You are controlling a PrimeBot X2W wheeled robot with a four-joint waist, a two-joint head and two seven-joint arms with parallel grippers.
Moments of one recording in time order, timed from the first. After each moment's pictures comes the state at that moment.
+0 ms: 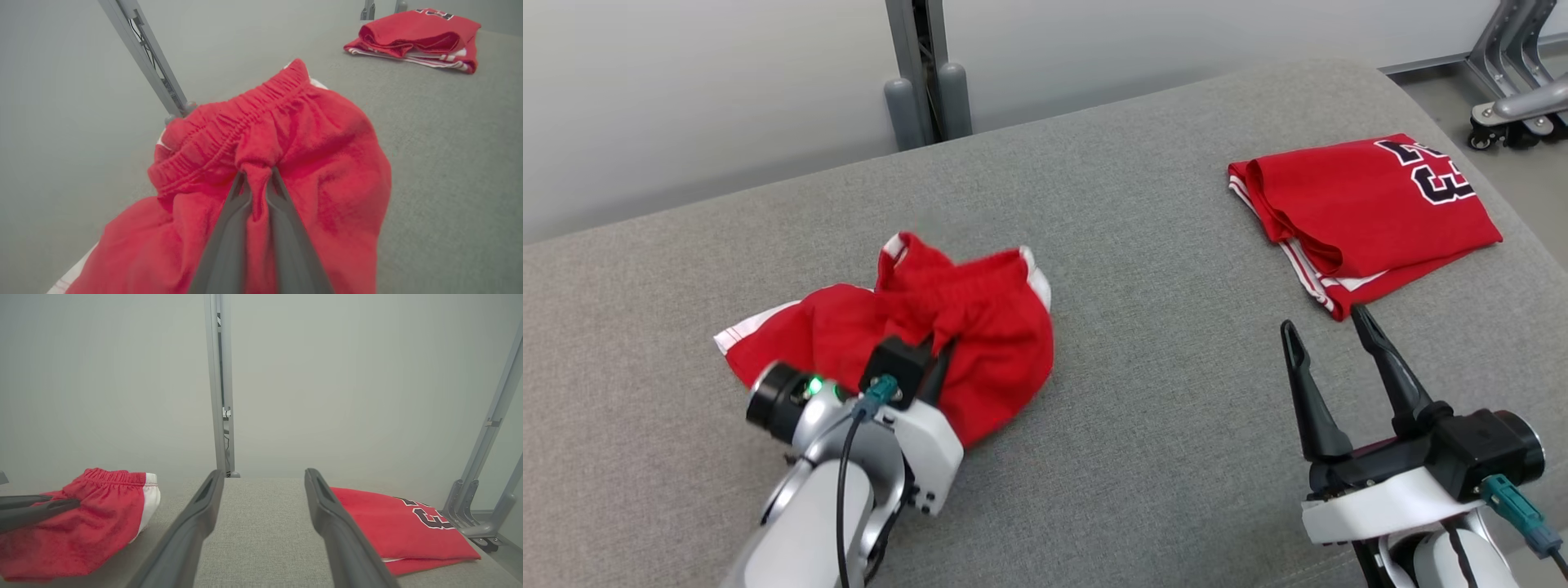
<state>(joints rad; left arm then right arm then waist) -0.44 0.13 -0.45 0.52 -0.11 -0.03 -0.02 -0.12 -0.05 0.12 0.08 0.10 0.13 -0.26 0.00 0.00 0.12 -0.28</state>
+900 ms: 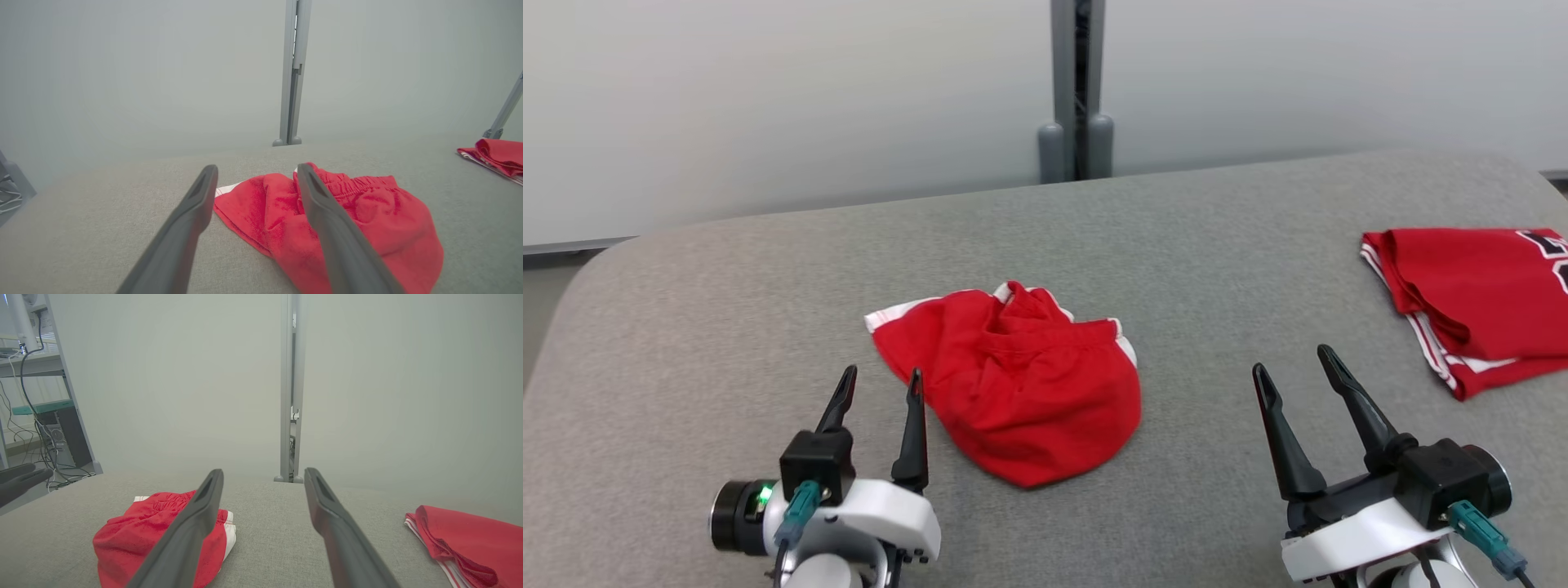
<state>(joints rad) -0.18 0.08 -0.33 0.35 -0.26 0.18 -0.22 -0.08 -0.05 0.17 0.11 0.12 0.13 -0.26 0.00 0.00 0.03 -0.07</state>
